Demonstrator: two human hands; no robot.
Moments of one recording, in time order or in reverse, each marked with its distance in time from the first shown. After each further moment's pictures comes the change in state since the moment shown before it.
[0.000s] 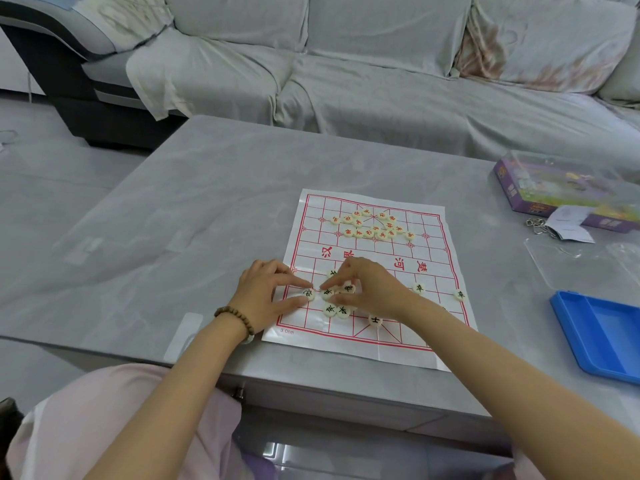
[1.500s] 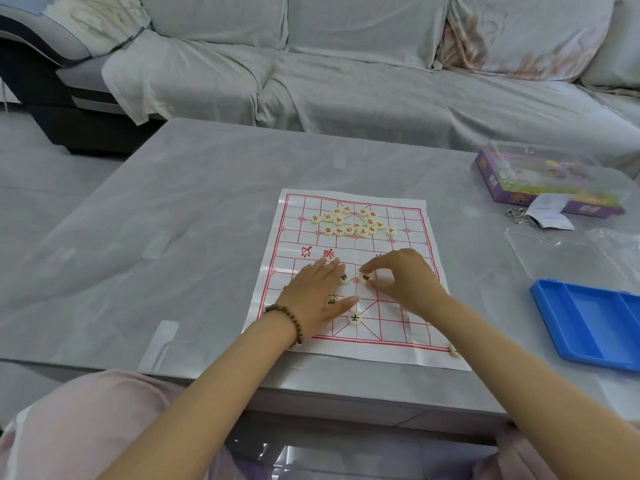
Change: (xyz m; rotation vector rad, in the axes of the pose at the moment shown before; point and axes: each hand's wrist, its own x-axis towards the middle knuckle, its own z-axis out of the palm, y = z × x) left_hand 0.028 0.086 0.038 0.329 -0.362 0.098; right_hand -0.028 0.055 -0.032 -0.267 0.239 0.162
